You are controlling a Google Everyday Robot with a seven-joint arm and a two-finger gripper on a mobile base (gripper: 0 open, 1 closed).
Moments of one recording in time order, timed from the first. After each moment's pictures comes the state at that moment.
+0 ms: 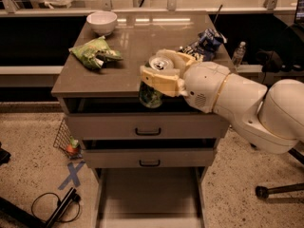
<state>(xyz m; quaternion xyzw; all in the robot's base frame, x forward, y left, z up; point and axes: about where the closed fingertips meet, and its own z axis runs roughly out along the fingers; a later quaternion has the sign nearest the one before) 0.507 -0.015 0.973 -0.34 0.60 0.31 0.65</state>
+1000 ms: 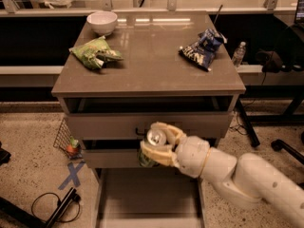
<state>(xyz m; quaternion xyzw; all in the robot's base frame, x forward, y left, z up) 0.465 -0.009 0.778 -0.35 0.59 0.37 0.63</state>
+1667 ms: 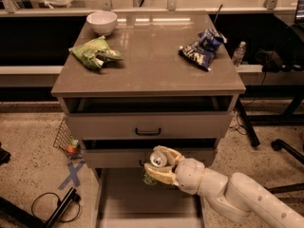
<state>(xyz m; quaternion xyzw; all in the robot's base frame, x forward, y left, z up) 0.463 -0.016 0.663 -0.35 0.61 0.38 0.61</state>
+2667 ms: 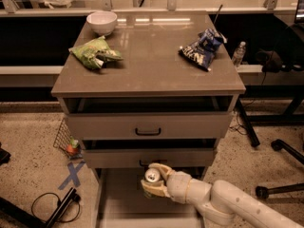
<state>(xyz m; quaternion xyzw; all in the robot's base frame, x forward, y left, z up) 0.473 -0.001 0.539 -0.39 0.65 0.34 0.55</state>
